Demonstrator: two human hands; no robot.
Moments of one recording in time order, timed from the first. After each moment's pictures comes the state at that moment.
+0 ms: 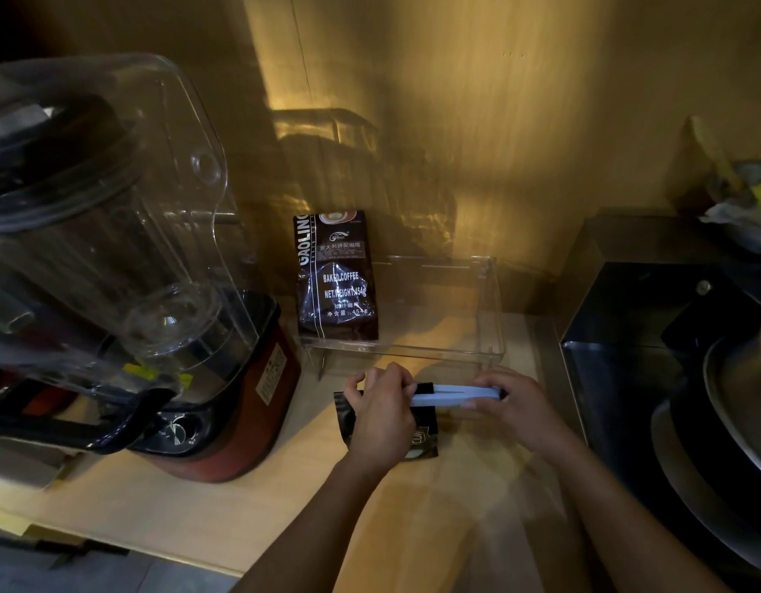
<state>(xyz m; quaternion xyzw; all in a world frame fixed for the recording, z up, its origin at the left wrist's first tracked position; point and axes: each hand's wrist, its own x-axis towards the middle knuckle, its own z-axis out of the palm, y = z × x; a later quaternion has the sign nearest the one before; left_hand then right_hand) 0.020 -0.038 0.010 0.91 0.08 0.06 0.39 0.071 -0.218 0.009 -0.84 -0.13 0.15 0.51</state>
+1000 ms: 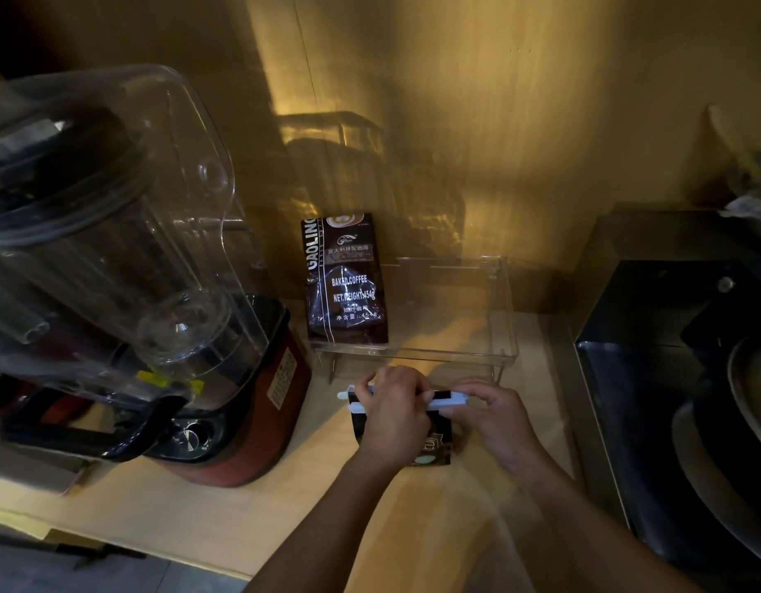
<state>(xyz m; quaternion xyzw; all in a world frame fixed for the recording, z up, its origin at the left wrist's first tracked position) 0.024 -0.039 0.025 0.93 0.06 0.07 0.36 0.057 -0.173 -0.002 -0.75 -0.06 0.09 0.65</state>
